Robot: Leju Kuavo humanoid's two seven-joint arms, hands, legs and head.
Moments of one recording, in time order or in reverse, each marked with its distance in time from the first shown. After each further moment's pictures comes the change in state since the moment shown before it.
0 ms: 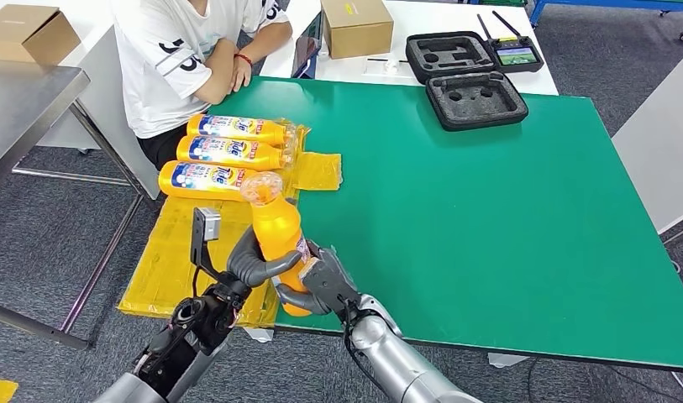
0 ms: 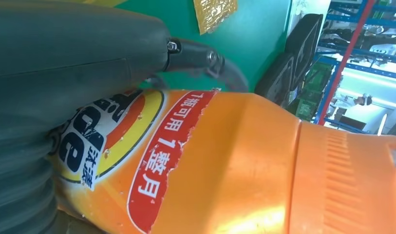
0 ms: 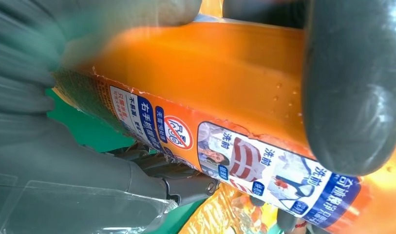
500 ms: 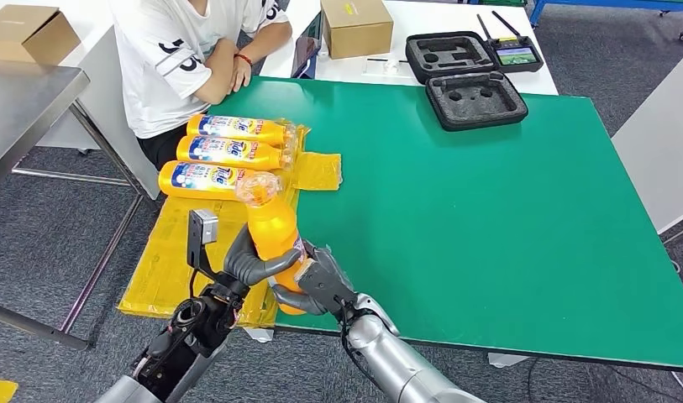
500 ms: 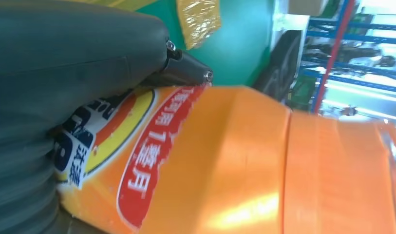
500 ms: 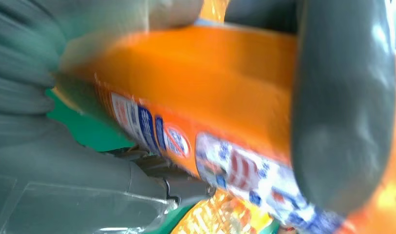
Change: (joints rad) left arm 0.011 0.007 -0.003 -0.044 -0.060 0.065 -0.049; right arm -0.015 0.011 0.012 0.022 -0.007 -0.019 -0.019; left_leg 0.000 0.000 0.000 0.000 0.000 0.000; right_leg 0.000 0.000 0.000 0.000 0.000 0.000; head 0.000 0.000
